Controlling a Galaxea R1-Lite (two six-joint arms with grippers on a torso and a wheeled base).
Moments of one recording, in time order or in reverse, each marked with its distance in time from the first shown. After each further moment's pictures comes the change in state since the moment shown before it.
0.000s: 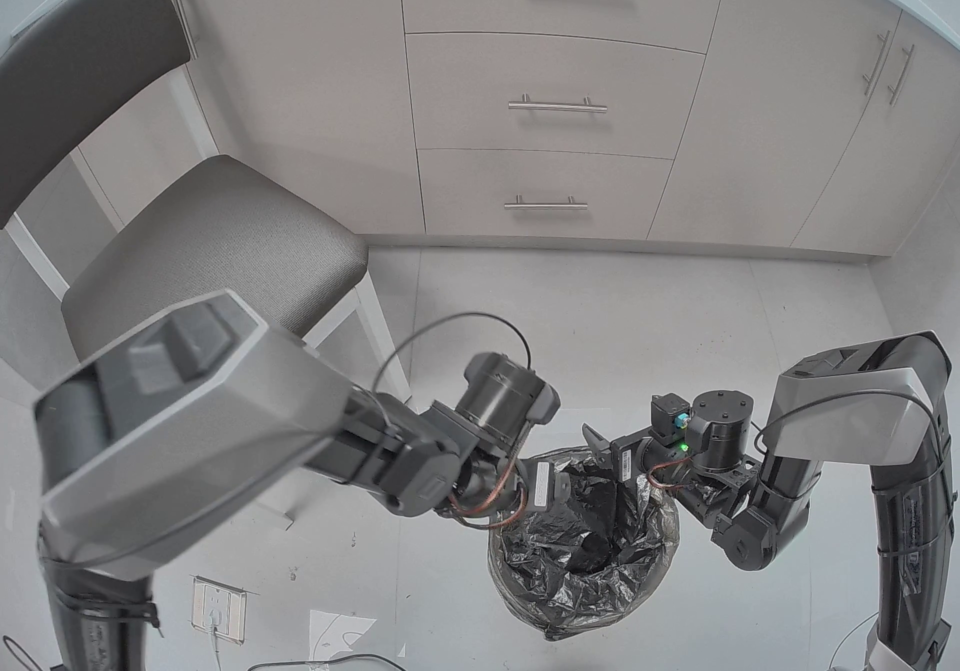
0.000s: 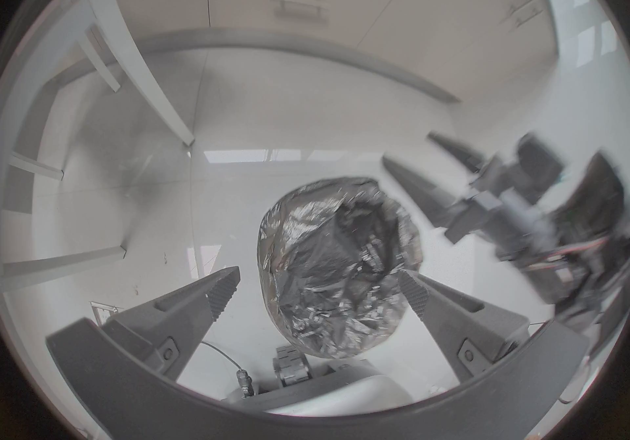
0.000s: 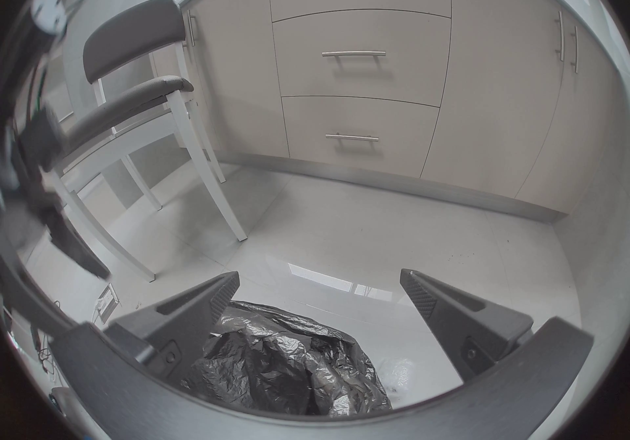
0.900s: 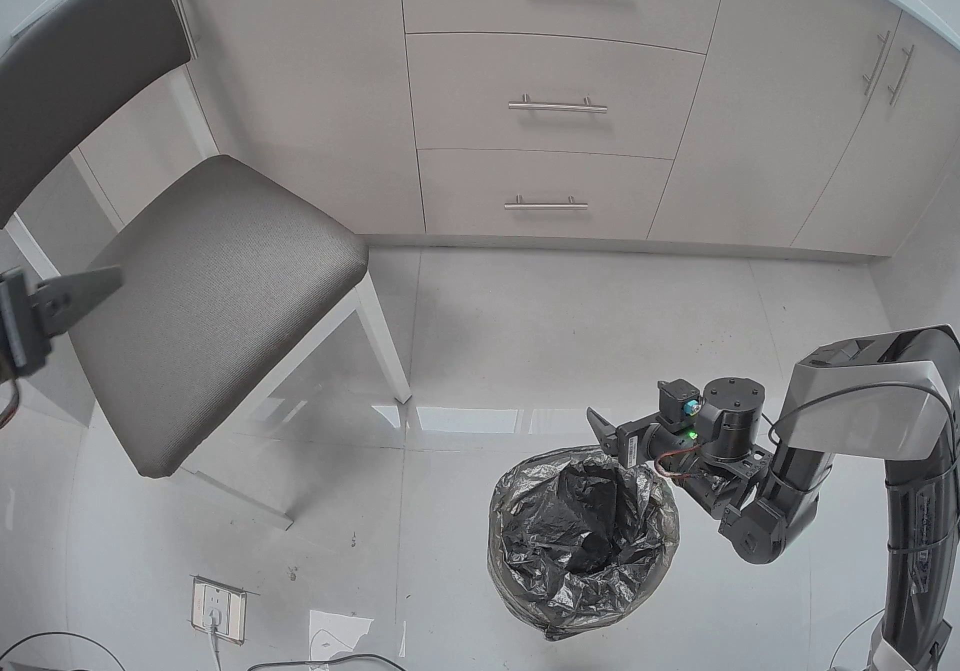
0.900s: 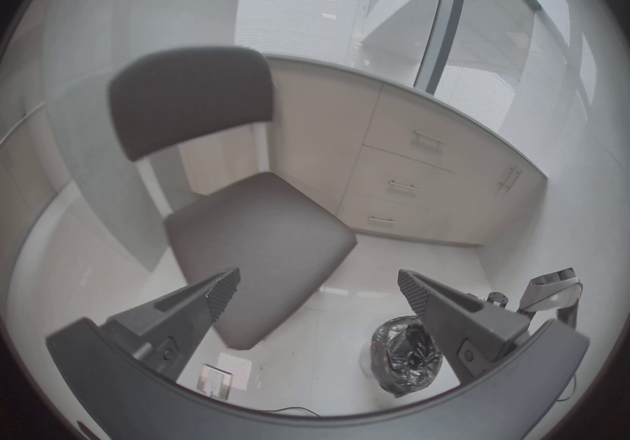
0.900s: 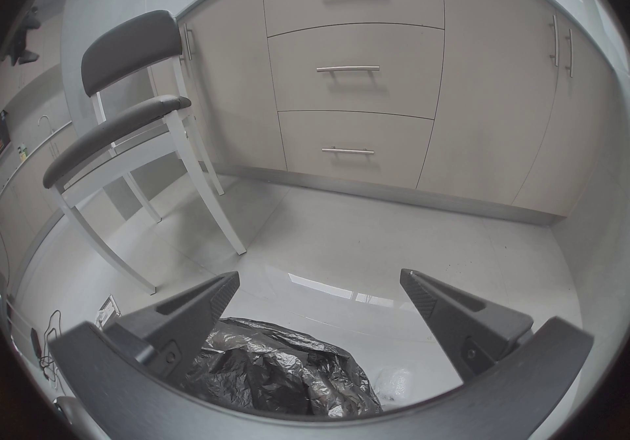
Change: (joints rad) left arm 0.442 -1.313 0.409 0.248 0.147 0.258; right arm -0.006 -0.048 0.006 -0.001 0.002 0.010
